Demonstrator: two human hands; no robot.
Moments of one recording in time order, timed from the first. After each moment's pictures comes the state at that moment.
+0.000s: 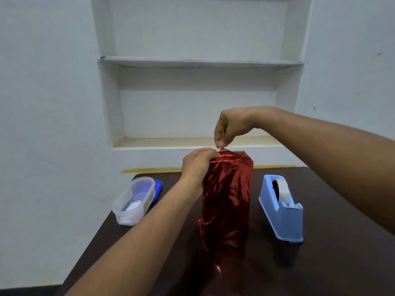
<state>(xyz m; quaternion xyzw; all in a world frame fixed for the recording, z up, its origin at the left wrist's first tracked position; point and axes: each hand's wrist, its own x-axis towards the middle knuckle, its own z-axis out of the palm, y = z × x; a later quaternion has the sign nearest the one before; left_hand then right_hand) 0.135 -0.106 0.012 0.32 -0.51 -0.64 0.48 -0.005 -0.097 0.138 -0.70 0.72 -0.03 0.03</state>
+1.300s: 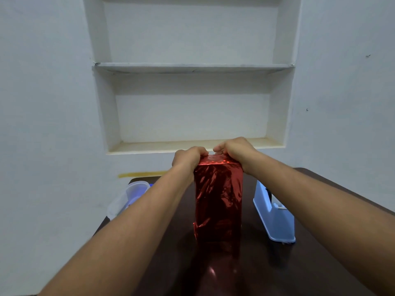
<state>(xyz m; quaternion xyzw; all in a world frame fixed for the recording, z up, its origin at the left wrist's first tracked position) 0.123 -0.143 0.029 0.44 -0.53 -0.59 0.41 -0.009 -0.085 0.050 -0.39 0.67 -0.56 0.28</state>
